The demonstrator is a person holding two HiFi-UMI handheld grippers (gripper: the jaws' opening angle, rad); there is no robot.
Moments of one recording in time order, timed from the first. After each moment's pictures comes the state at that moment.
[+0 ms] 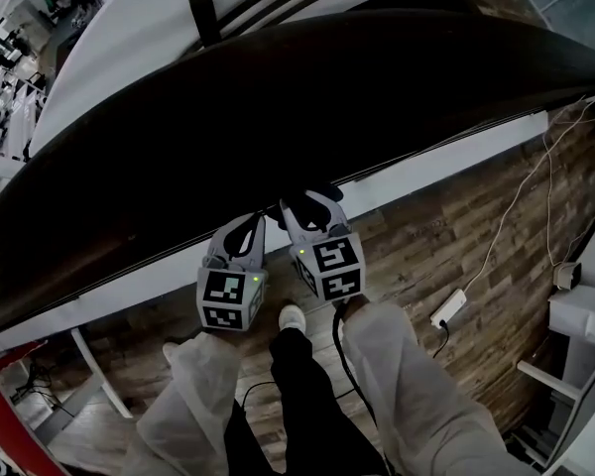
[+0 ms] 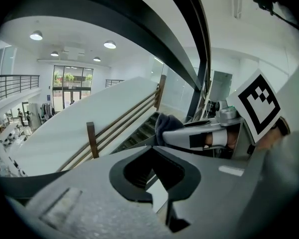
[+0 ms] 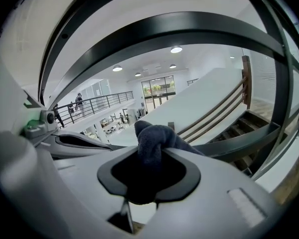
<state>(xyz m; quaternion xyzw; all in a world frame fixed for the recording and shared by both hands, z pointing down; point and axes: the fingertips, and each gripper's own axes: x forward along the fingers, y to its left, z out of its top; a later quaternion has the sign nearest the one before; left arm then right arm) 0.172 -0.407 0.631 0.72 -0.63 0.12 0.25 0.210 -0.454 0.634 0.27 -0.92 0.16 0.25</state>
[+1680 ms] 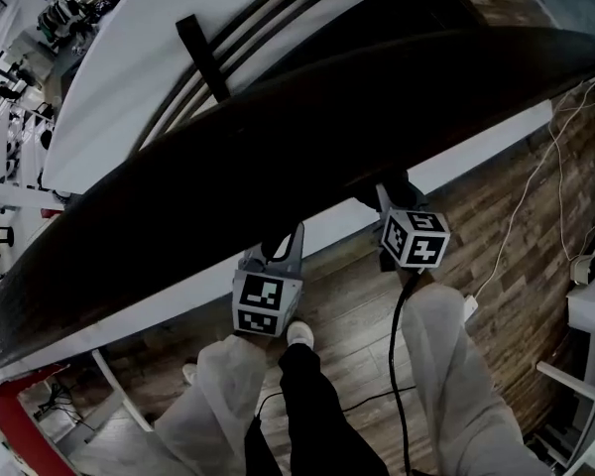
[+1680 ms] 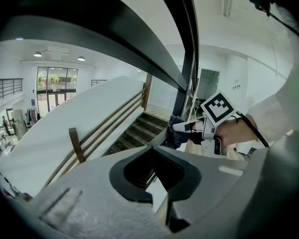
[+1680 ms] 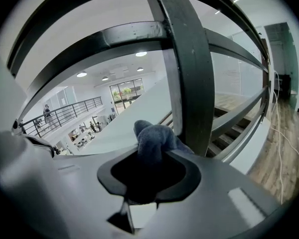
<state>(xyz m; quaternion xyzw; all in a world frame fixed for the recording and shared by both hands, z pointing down) 0.265 -0.496 0.608 0.77 -0.58 0.14 0.23 0.401 -0.627 0.640 0.43 -0.84 0.22 0.23</state>
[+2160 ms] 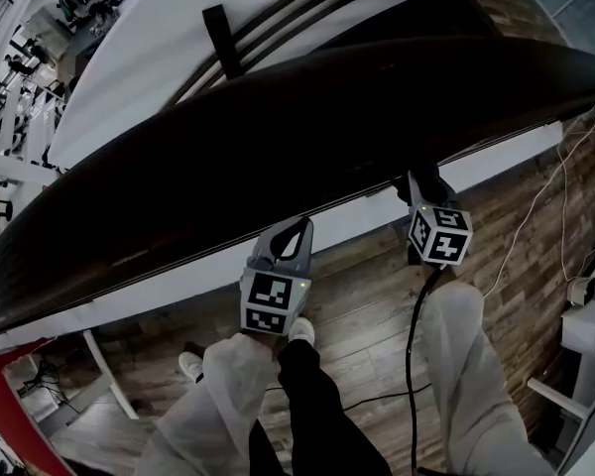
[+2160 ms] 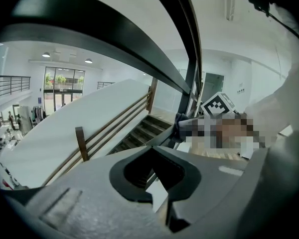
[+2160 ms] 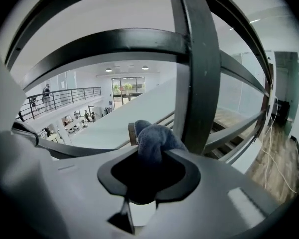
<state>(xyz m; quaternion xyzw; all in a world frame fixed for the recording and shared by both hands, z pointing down) 0.242 -0.462 0.608 0.75 -0.61 0.12 0.23 0.413 -0.633 0.627 0.45 -0.84 0.14 0.27</state>
